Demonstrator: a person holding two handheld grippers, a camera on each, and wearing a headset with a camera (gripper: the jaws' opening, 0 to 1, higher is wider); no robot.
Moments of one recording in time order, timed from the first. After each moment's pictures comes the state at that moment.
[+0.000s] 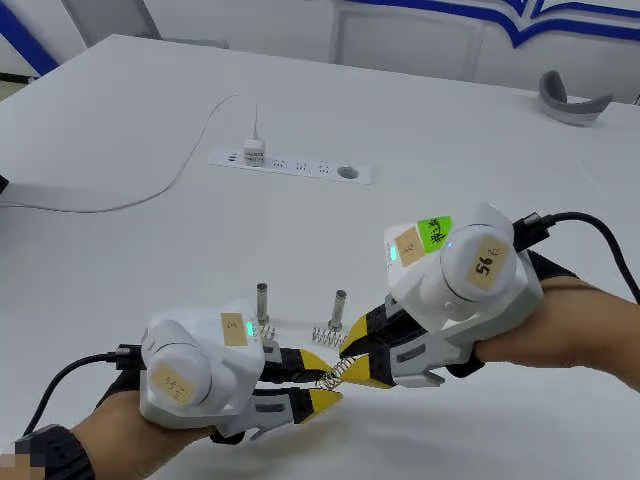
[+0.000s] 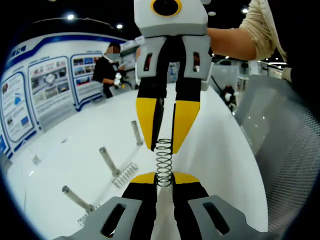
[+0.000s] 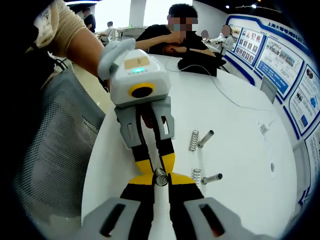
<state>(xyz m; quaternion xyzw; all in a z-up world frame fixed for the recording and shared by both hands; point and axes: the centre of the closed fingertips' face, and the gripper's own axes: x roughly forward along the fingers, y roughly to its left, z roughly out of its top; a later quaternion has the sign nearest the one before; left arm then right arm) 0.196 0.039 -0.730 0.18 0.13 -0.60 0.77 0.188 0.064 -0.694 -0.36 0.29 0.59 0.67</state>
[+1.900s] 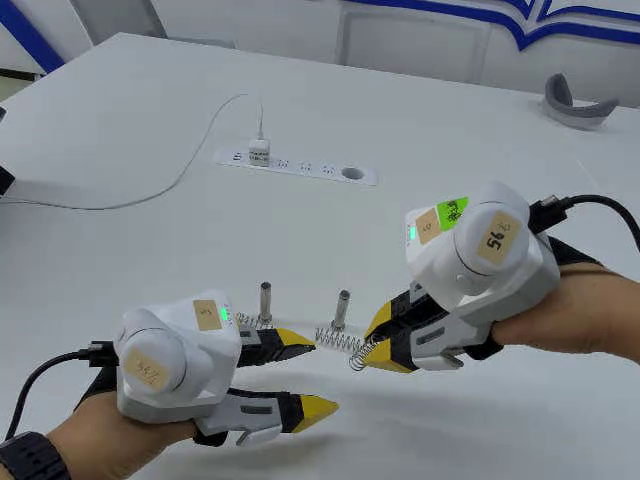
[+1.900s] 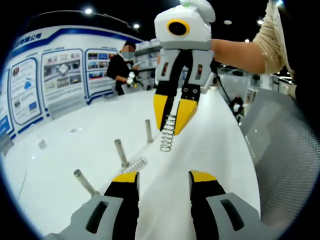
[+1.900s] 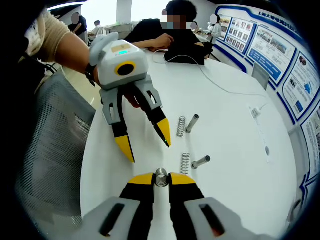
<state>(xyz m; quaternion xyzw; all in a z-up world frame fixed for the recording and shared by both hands) 0.203 0.062 -0.723 0.12 0.15 -0.57 0.80 0.208 0.034 -0.691 -0.35 0.33 0.55 0.69</state>
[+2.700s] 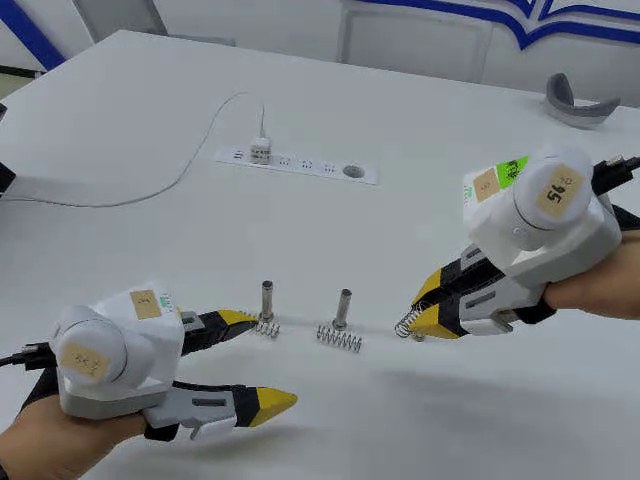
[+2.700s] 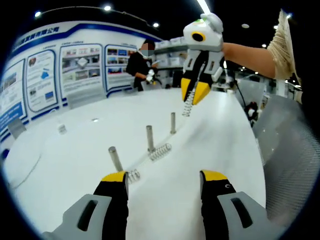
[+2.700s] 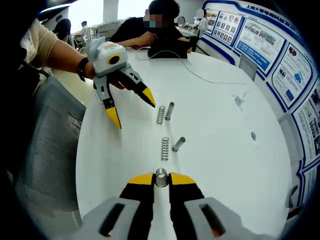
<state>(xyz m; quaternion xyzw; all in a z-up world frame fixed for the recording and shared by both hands) 0.226 0.112 -0.725 0.10 0.16 -0.50 0.84 0.230 -0.008 -0.672 -0.35 0.35 0.50 0.71</state>
